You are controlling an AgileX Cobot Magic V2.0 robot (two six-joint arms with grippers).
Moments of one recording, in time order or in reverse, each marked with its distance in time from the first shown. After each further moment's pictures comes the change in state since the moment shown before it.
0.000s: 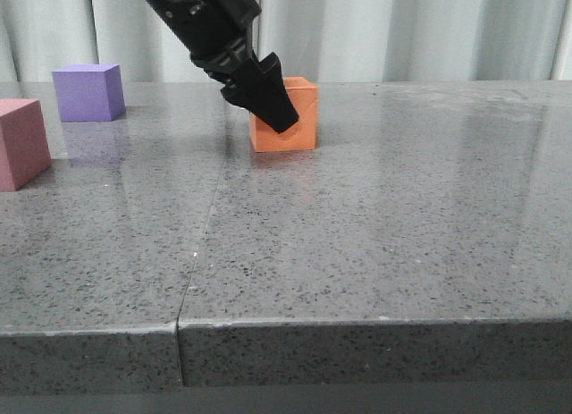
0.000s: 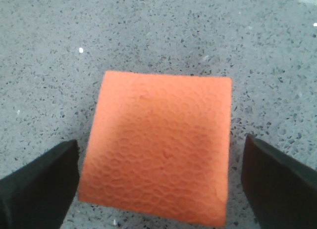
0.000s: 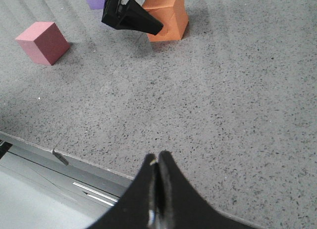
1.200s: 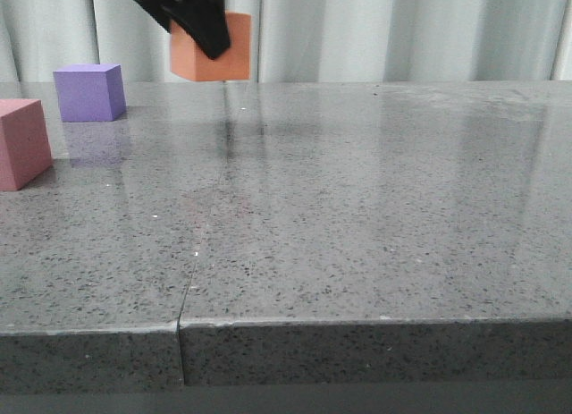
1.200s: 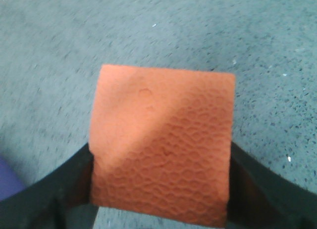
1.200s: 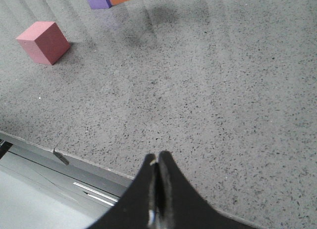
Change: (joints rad) left arm 0.010 -0.182 0.000 0.456 0.071 -0.739; right arm 0.000 0.000 0.000 0.000 0.000 0.000
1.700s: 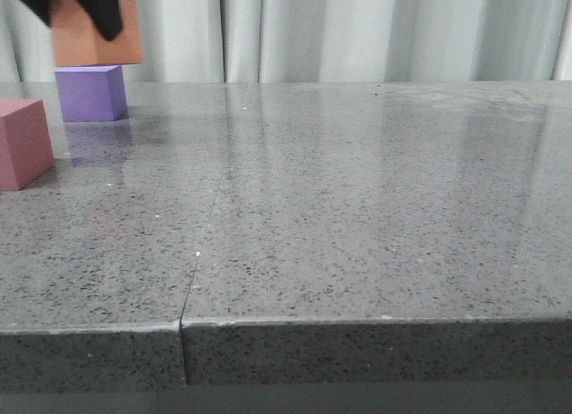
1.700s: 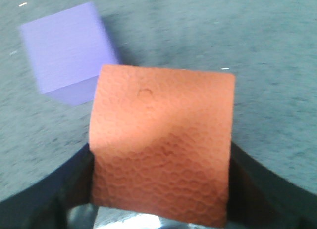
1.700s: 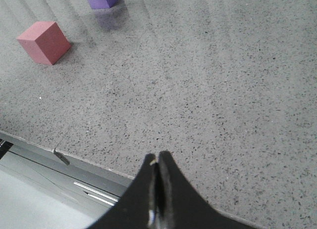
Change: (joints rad) left arm 0.175 -0.046 0.000 0.106 0.136 -0.379; right arm 0.000 0.000 0.000 0.000 0.000 0.000
